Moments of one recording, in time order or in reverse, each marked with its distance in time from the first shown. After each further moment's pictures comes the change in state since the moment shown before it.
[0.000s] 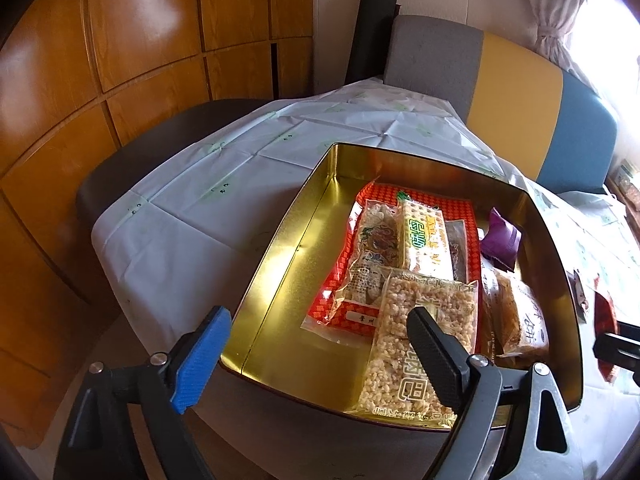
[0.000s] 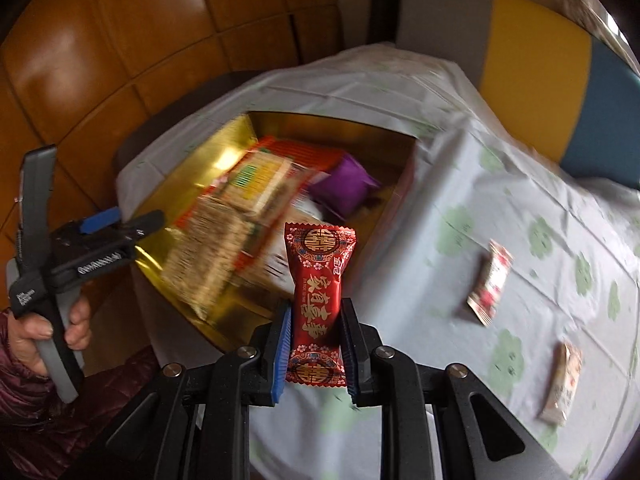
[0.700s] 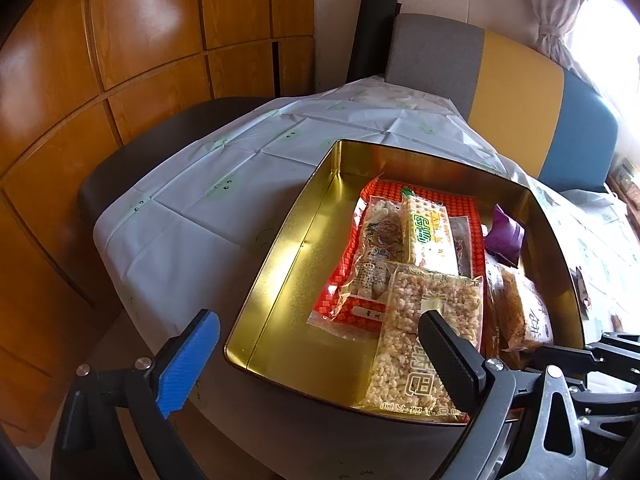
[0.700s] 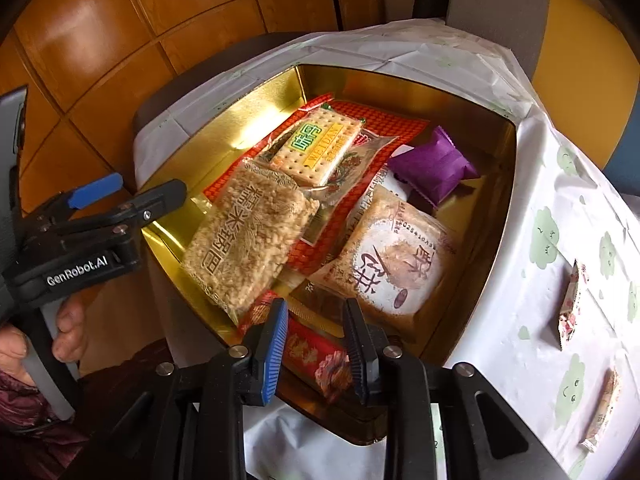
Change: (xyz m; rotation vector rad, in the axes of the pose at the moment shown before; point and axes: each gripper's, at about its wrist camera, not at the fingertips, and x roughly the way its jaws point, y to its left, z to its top) left arm 0.001 0.004 -0.002 0.004 0.004 0.004; right arm 0.063 0.041 0.003 -0.067 0.115 0.067
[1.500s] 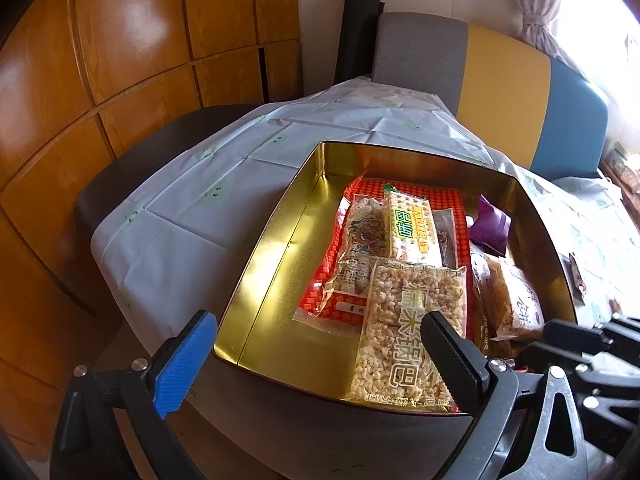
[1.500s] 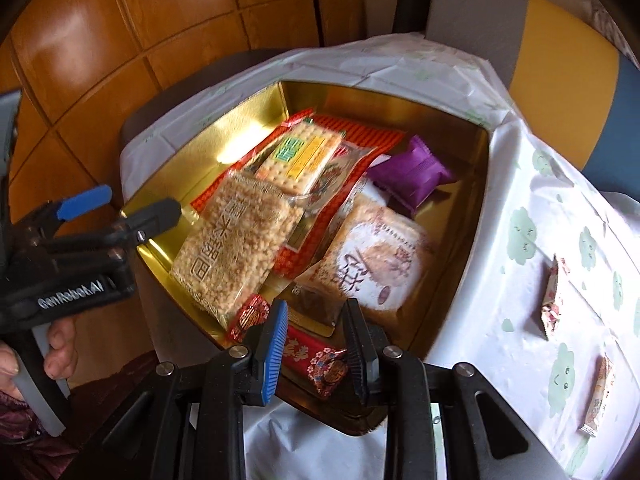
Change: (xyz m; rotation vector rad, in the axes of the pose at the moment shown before) left arm -0.007 -0.012 -0.003 0.055 -0.013 -0.011; right arm -0.015 -0.002 -0.008 0.031 -0.087 -0.069
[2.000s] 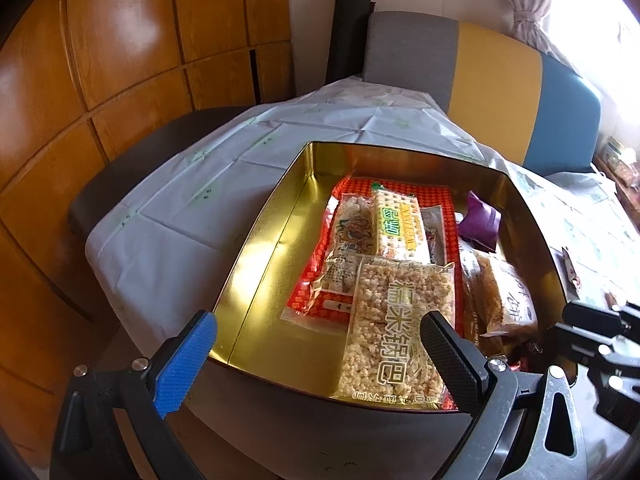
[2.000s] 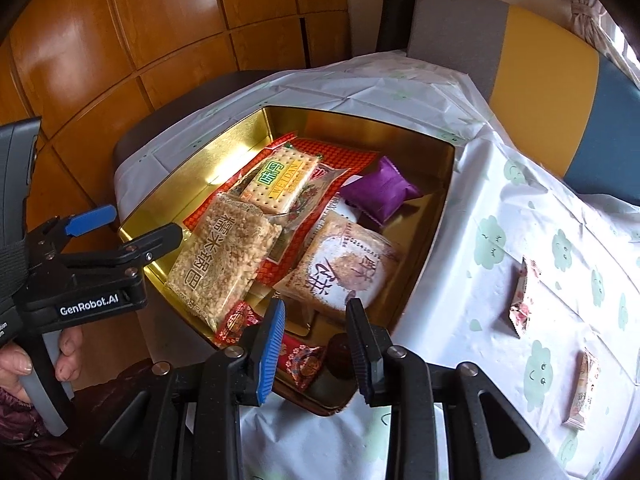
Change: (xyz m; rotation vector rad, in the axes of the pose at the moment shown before) left arm -0.002 -0.007 -0.002 0.022 -0.006 -0.027; right arm -0.022 -0.010 -0.002 0.020 -0.060 -0.040
